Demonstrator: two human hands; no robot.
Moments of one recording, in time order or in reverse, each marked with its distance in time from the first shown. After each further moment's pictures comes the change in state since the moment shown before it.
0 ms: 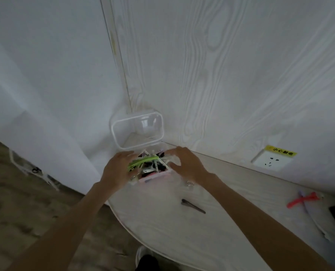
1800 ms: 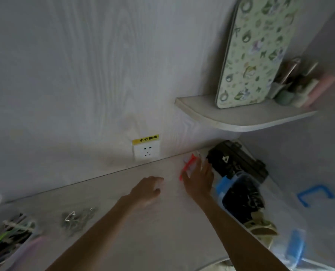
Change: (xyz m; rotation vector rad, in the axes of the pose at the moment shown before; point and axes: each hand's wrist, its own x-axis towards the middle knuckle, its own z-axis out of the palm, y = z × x) left_hand 0.070 0.326 0.178 -0.067 -0.750 0.585; right_hand -0.220 0.217 -0.064 -0.032 0.631 1.194
